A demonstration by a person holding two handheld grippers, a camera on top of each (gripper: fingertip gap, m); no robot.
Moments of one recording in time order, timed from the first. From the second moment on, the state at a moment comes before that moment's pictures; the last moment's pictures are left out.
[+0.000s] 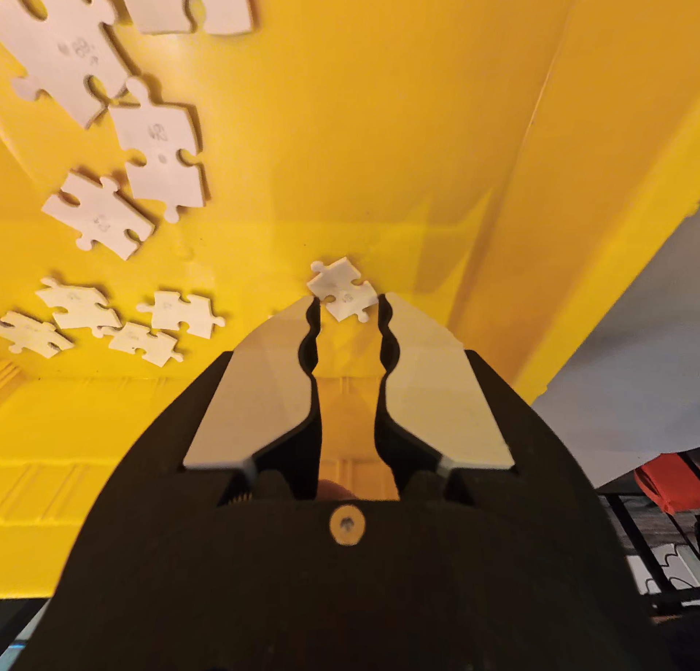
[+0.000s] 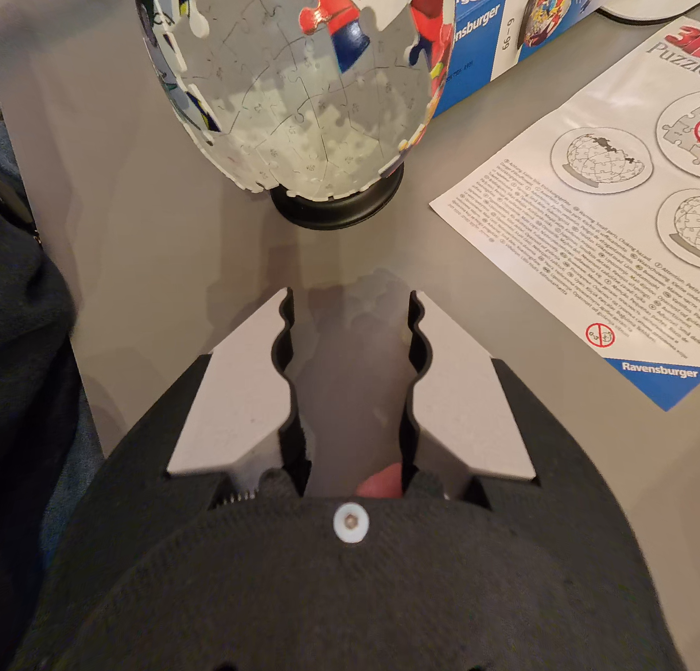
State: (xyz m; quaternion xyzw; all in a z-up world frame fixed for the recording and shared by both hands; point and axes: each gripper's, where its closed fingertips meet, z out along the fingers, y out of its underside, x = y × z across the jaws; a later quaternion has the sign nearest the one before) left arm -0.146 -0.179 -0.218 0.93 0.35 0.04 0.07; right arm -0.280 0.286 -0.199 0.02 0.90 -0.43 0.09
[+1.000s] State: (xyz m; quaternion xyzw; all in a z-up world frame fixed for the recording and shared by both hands) left arm -0.108 -0.113 -0.133 0.92 0.37 -0.10 0.03; right arm -0.280 0.286 -0.199 0.02 0.90 -0.44 0.07
